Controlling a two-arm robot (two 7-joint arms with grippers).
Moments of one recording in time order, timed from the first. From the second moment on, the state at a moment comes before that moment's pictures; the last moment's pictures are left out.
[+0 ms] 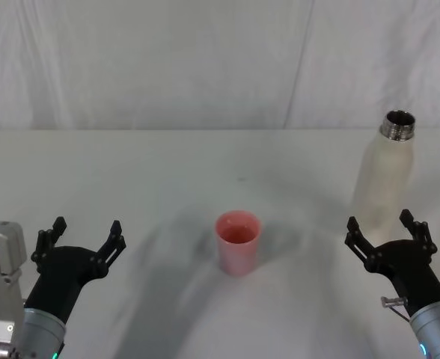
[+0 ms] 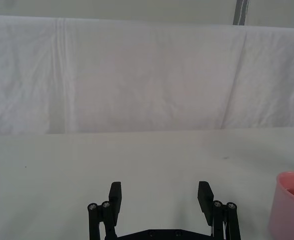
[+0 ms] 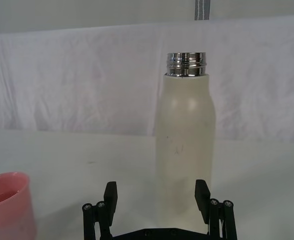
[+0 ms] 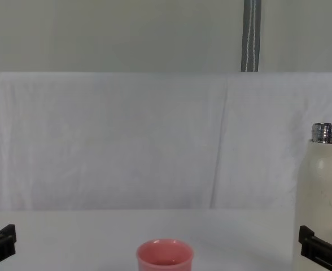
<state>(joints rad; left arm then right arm) 0.27 0.24 0.04 -1.85 -0.25 -0.02 -0.02 -0.13 0.12 -0.18 -1.66 0.13 -0.14 0.06</state>
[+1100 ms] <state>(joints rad) 0.27 0.24 0.04 -1.85 -0.25 -0.02 -0.02 -0.02 0.08 -0.12 -1.55 0.08 -0.15 0.11</state>
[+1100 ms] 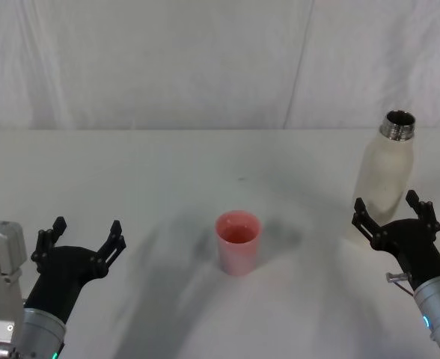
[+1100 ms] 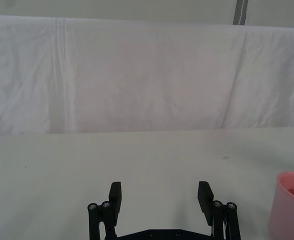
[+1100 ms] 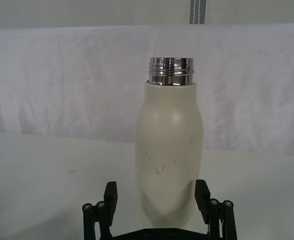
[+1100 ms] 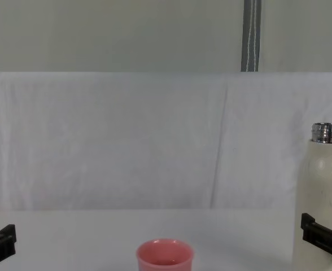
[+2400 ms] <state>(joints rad) 0.27 0.24 0.04 -1.85 -0.25 -0.02 -0.02 0.09 0.08 -0.10 -1.43 0.09 -0.16 0.14</state>
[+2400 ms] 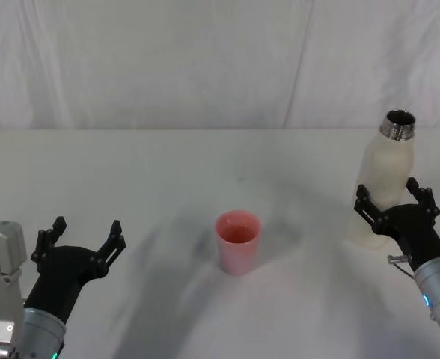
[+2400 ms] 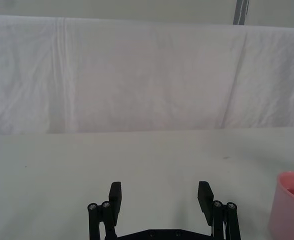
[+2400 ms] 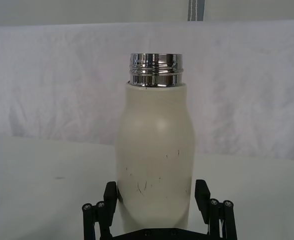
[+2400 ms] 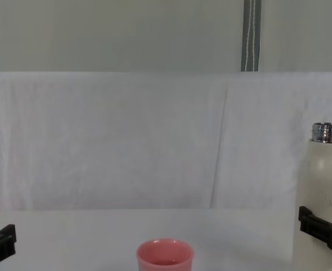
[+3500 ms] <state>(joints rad) 0.27 0.24 0.04 -1.85 -0.25 -0.02 -0.02 0.14 0.09 -0.11 -1.37 0.10 -0.17 0.16</state>
